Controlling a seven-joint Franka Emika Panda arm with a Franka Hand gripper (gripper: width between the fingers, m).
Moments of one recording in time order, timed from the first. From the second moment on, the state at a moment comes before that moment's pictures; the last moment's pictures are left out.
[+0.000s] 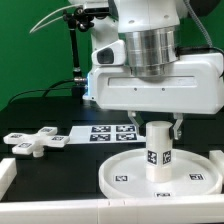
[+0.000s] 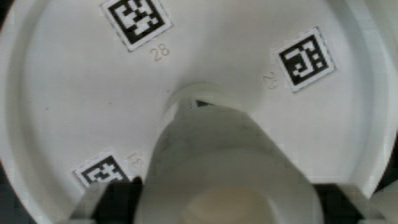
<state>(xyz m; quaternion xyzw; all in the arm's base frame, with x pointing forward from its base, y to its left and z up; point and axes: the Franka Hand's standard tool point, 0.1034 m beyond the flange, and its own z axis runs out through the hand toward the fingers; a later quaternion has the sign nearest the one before) 0.563 0.038 0.077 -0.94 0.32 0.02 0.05</state>
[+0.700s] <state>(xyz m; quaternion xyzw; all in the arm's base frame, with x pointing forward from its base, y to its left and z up) 0.563 0.039 0.076 -0.76 0.64 0.03 0.09</state>
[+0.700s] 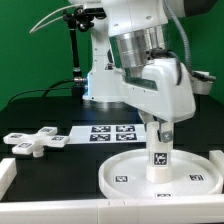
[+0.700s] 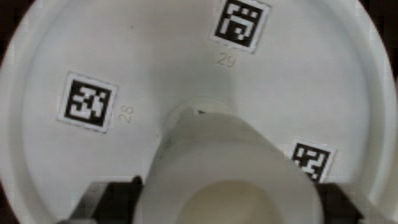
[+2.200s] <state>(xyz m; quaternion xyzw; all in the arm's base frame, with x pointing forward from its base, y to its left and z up) 0.575 0.044 0.083 -0.96 0.28 0.01 0.07</state>
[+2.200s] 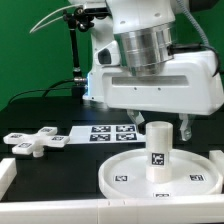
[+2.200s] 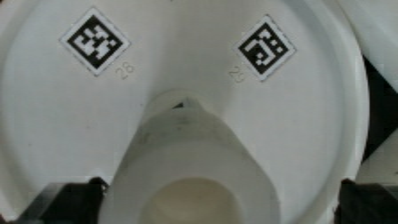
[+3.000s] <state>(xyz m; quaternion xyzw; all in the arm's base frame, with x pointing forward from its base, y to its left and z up) 0.580 0.048 0.084 -1.00 -0.04 -0.02 0.05</state>
